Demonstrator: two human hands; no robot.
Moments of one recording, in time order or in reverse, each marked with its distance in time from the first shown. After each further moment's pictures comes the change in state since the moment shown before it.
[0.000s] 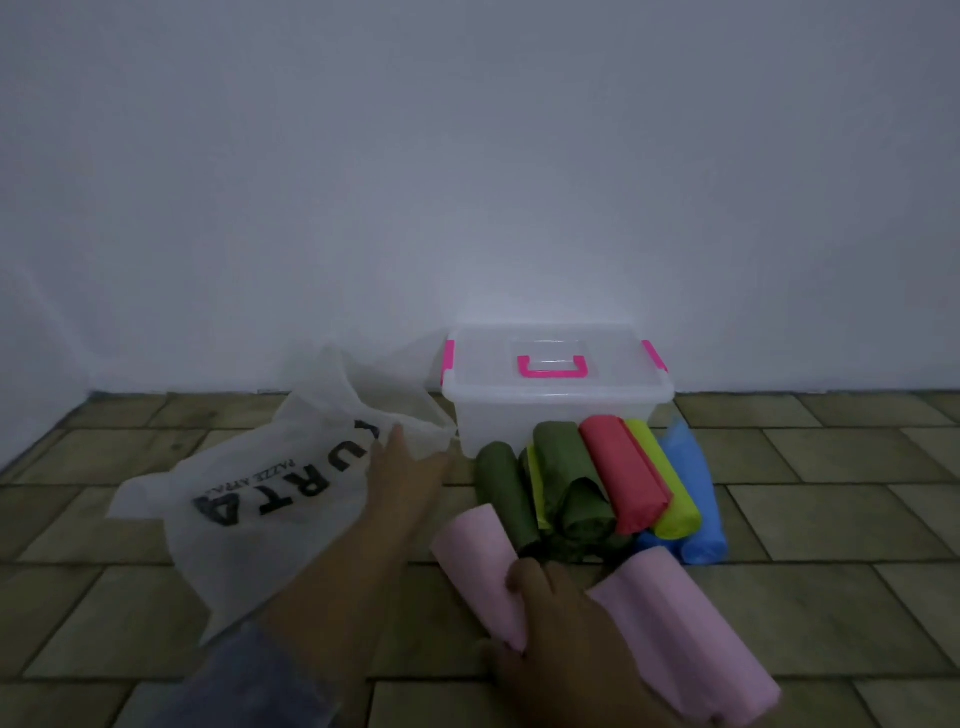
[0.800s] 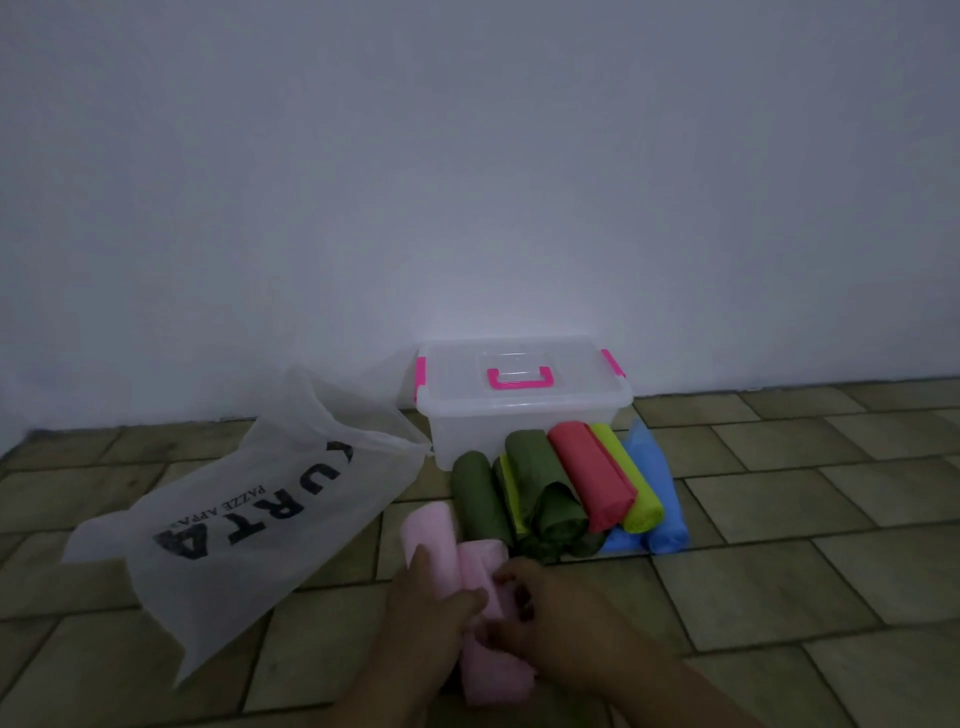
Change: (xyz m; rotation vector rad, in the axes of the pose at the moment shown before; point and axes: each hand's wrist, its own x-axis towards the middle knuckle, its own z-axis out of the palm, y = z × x) left_hand -0.090 -0.045 0.014 0.072 -0.258 -0.151; right_hand 0.006 -0.002 -0.035 0.314 -0.249 0.139
